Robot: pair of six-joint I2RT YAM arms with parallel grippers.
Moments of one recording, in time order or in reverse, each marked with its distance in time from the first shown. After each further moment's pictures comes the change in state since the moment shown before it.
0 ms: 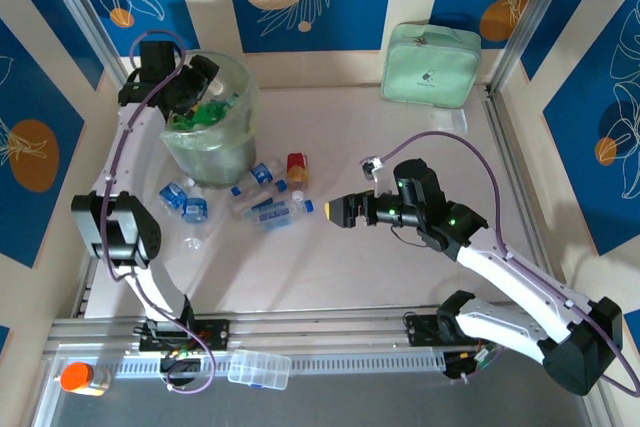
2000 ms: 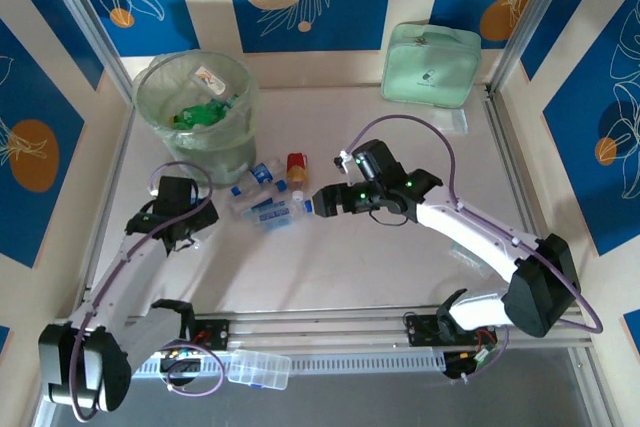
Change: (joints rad) left arm -0.107 -0.760 -1.160 0.023 -0.395 0.426; right arm 0.017 0.361 0.214 -0.192 0.052 -0.064
